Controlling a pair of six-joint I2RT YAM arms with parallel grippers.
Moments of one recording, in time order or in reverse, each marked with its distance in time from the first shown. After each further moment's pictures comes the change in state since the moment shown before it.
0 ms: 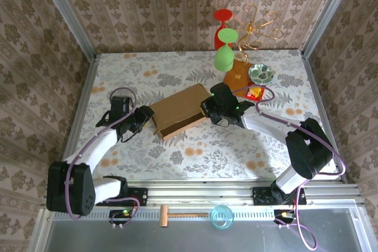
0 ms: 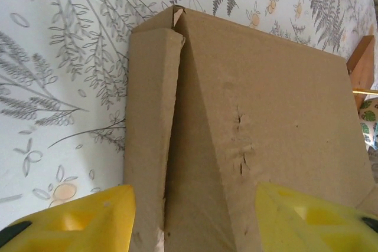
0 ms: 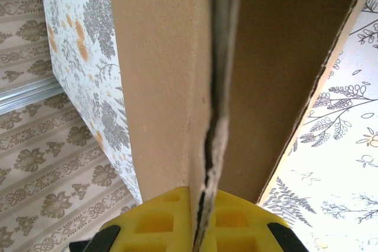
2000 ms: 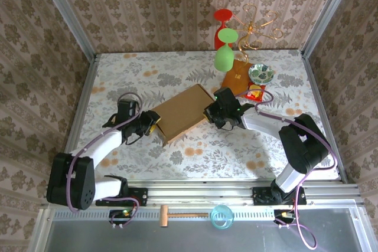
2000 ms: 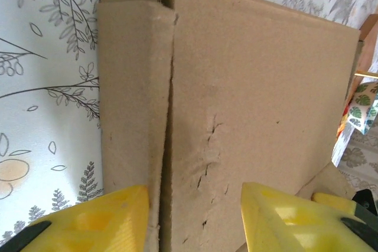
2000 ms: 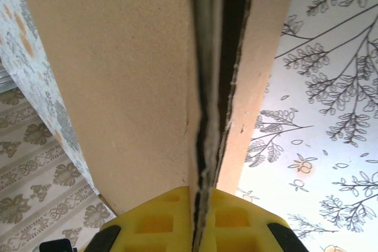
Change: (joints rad) left arm -0.064 0.054 -0.061 0.100 0.057 -0.134; right arm -0.049 0.055 -0.070 0.023 -0.094 -0.081
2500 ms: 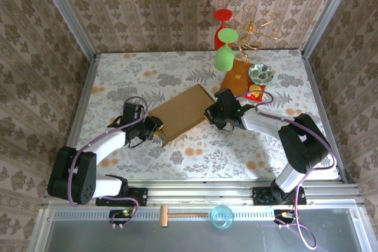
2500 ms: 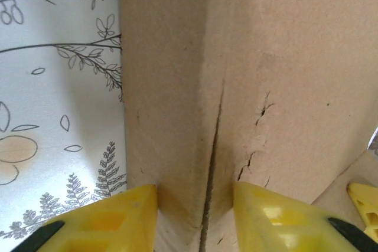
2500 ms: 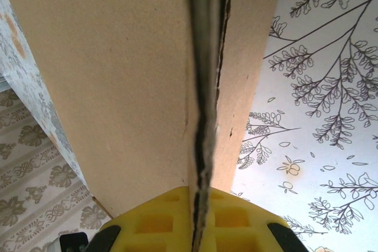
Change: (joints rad) left arm -0.055 0.038 -0.033 0.009 -0.008 0.003; right arm -0.003 0.002 -0.011 0.004 -0.007 -0.001
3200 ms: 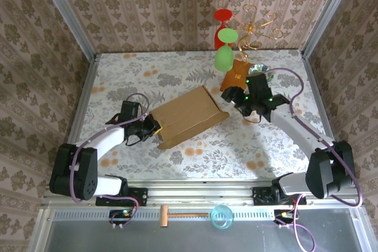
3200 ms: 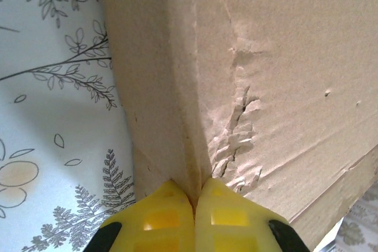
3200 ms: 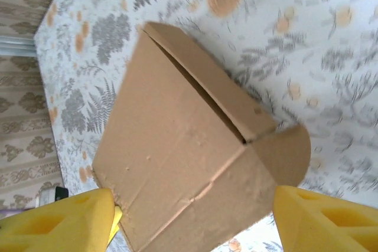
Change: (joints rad) left arm 0.060 0.046 0.053 -0.084 0.106 0.274; right arm -0.275 -0.287 0.093 -0.317 -0.085 -0.640
